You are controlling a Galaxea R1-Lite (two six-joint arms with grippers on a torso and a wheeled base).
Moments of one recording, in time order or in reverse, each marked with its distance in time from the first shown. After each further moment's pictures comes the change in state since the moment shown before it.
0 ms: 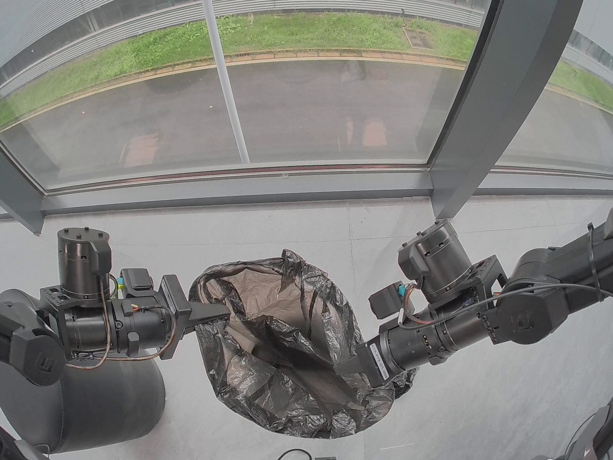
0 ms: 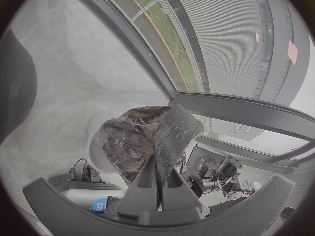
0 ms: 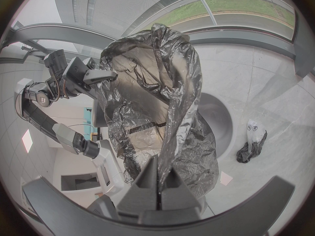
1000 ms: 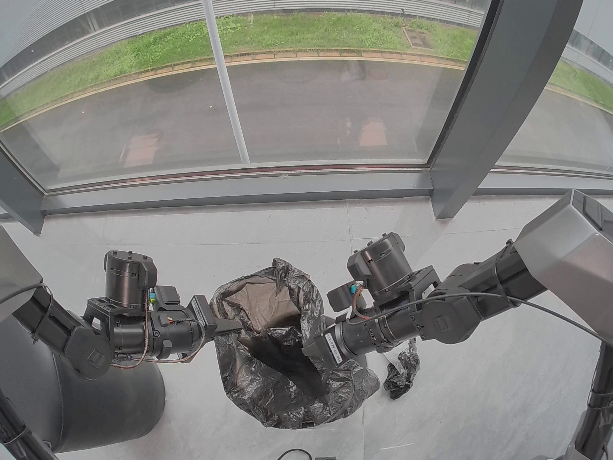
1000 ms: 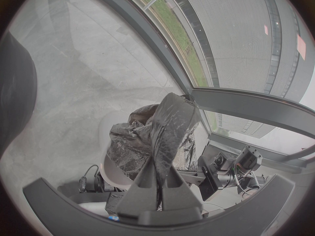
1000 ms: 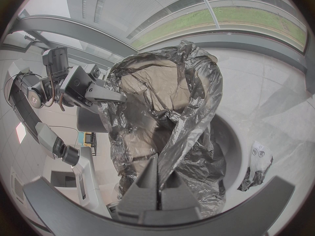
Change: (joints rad) left arm 0.042 0.293 -0.012 -0.155 -0.009 0.096; right arm -0.026 0.284 -0.174 -0.153 -0.009 -0.092
